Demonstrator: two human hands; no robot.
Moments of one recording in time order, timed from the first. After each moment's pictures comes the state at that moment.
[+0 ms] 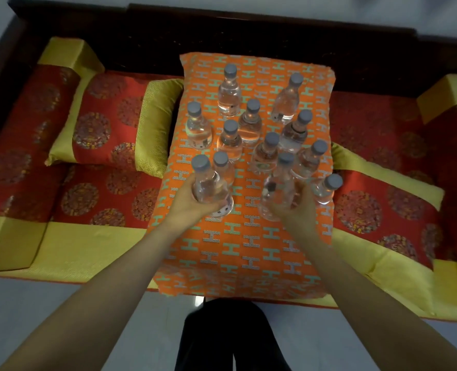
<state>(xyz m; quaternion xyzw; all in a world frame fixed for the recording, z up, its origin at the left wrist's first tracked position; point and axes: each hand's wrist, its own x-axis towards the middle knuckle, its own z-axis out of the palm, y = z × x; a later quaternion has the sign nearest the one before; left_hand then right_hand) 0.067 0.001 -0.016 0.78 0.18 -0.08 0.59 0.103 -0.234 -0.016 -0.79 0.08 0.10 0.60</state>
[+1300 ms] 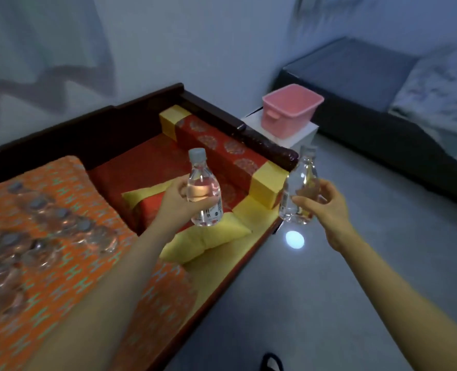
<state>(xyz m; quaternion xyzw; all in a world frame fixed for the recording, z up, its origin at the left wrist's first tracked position) 0.005 -0.405 0.140 0.72 -0.20 -0.25 0.62 -0.194 -0.628 0.149 -0.67 0.35 -0.25 0.60</state>
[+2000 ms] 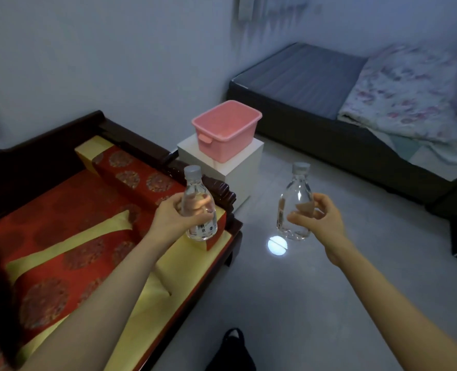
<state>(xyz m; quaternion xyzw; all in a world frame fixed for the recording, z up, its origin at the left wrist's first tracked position) -0.034 -0.754 0.129 0.74 -0.26 -0.28 0.55 -0.269 -0.959 0.136 -0.66 0.41 -0.25 0.58</state>
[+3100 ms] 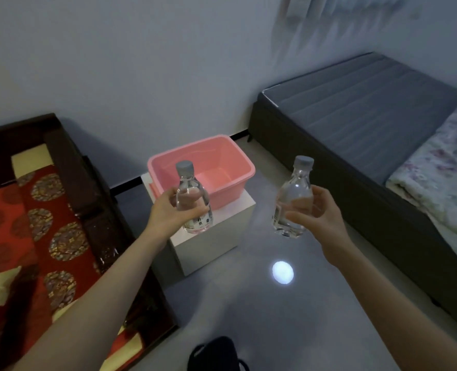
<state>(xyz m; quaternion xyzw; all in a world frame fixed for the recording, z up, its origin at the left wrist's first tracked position) 0.141 -1.271 0.098 0.77 -0.08 -0.18 0.61 -0.027 -1.521 0.137 -0.72 0.28 -0.13 0.62</state>
